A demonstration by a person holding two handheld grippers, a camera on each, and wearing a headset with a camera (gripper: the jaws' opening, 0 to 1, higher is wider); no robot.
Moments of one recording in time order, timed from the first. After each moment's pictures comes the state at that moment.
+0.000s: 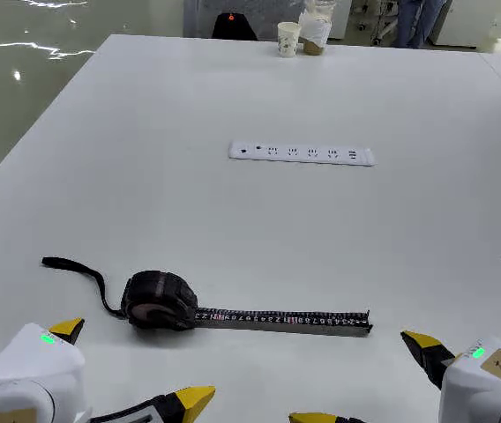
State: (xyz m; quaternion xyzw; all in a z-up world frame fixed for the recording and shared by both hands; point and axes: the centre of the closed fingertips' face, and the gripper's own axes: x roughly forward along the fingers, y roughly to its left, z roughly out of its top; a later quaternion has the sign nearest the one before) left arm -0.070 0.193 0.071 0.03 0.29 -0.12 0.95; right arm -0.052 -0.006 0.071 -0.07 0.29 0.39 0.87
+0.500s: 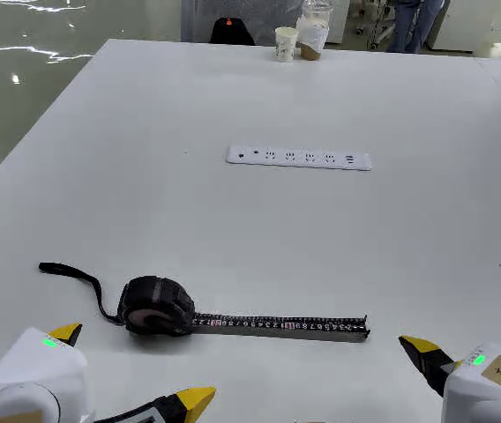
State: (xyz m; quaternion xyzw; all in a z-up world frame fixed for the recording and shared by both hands) left arm -0.065 0.192 0.072 0.02 0.28 -0.10 0.95; right arm -0.053 -0.008 0.070 -0.08 0.29 0.41 0.86
